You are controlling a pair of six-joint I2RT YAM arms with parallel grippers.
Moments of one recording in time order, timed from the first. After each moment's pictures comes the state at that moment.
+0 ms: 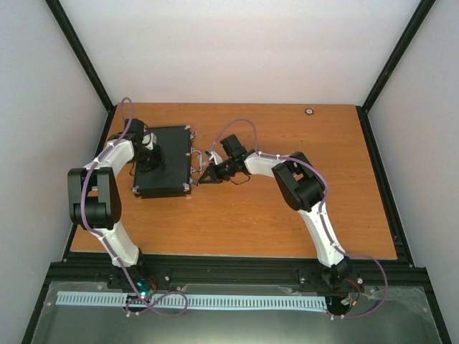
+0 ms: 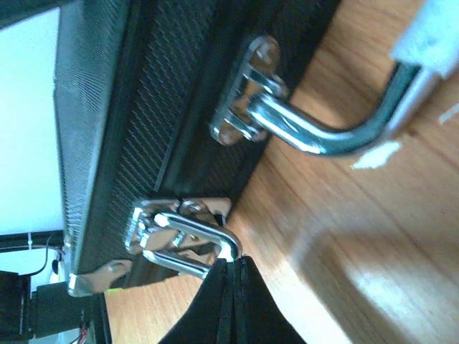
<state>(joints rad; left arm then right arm) 0.04 1.77 1.25 -0.72 0.30 -0.31 0.66 2.35 1.61 -0.17 -0.88 0.44</state>
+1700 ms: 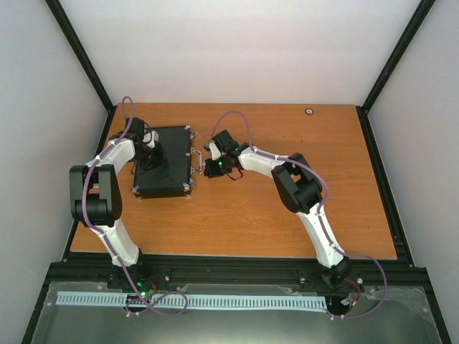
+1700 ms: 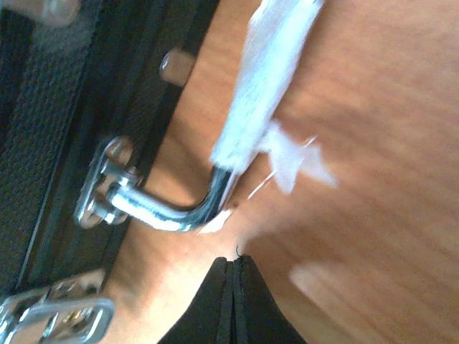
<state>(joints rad) 0.04 1.81 1.26 -0.66 0.36 -0.32 0.71 2.37 1.81 -0.44 -0.37 0.35</state>
